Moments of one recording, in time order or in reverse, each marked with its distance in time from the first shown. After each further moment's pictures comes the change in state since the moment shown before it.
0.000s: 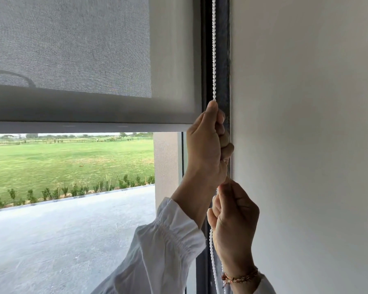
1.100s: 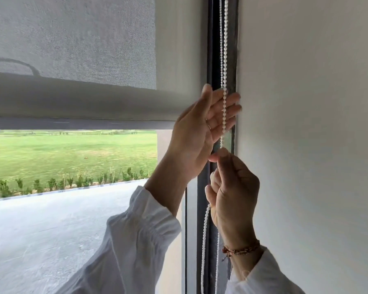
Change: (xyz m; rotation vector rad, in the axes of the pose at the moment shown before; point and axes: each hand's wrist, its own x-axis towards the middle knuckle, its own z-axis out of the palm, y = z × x) left_hand 0.000 0.021 -0.024 0.289 -0.177 -0.012; right_hand 0.014 -0.018 0.016 0.106 -0.081 0.060
